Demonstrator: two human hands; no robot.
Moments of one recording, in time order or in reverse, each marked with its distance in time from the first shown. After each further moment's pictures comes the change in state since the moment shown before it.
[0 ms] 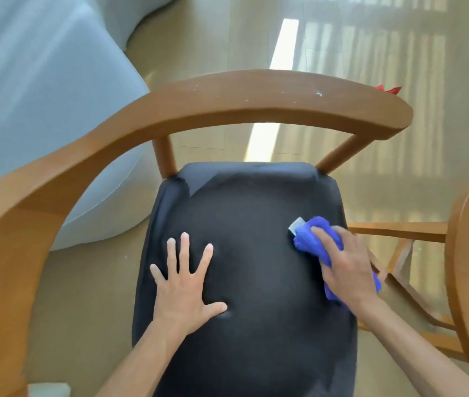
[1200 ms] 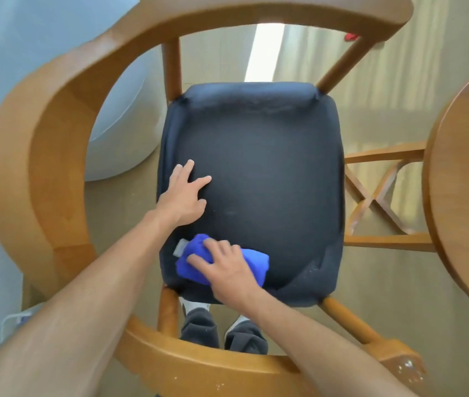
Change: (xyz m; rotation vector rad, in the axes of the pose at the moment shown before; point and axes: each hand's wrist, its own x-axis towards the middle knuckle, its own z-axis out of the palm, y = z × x) left_hand -0.020 -0.052 -0.034 -0.360 -0.135 0.065; right_hand -0.160 -0.221 0.042 0.000 -0.488 -0.434
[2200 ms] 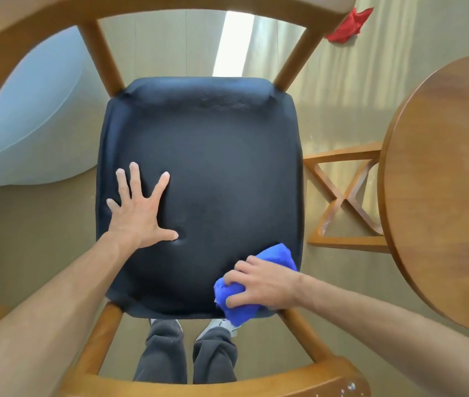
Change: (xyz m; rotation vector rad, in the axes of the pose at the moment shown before) left_hand 0.003 0.041 0.038 0.285 0.044 -0.105; right_hand -0.080 0.168 -0.015 -0.175 -0.236 -0.642
